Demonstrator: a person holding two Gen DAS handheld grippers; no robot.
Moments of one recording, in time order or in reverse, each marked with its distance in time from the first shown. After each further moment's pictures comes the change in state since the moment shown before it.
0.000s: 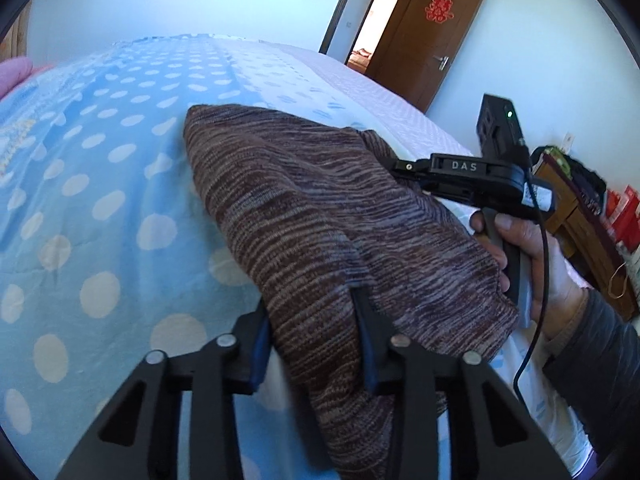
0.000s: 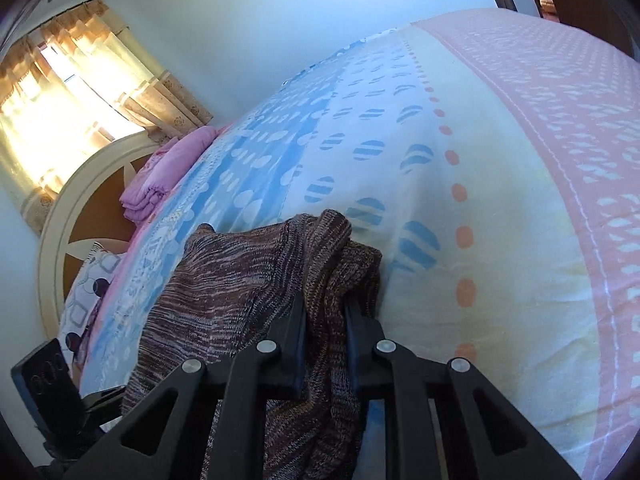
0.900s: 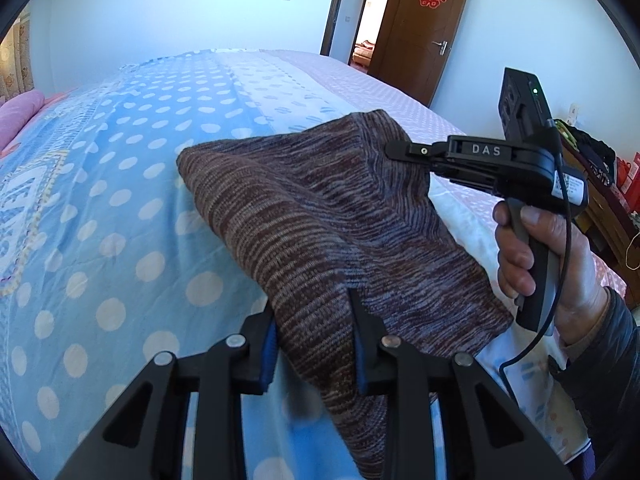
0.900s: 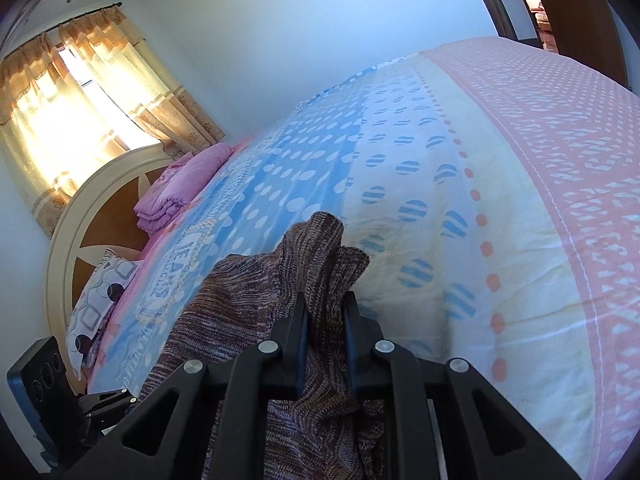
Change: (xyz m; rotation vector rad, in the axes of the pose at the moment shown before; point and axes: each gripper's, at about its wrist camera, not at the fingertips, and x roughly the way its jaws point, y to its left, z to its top) left arm -0.052 -0.024 -0.012 0.074 0.004 0.094; right arm -0.066 0.062 -0.036 -0.003 -0.082 0.027
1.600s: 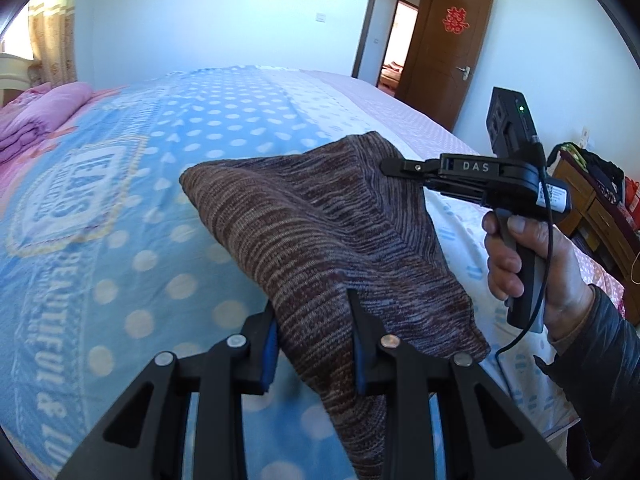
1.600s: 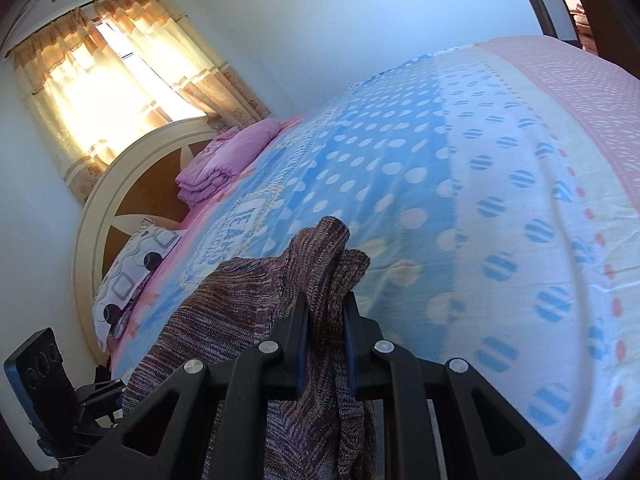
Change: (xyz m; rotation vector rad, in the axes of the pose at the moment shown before) left arm -0.084 0.055 -0.046 -0.067 -0.078 0.087; right arm 0.023 0.101 -0.037 -0.074 0.060 0.136
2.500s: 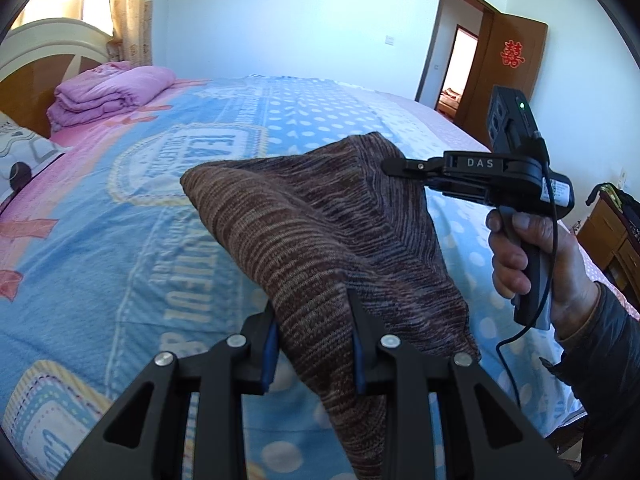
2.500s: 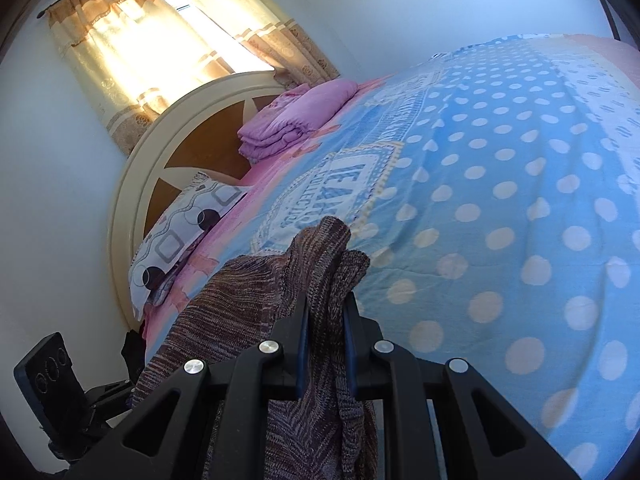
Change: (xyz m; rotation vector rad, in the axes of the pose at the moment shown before) left arm -0.073 0.106 -0.047 -0.137 -0.063 0.161; right arm 0.105 0.140 -0.014 -0.112 0.123 0.168
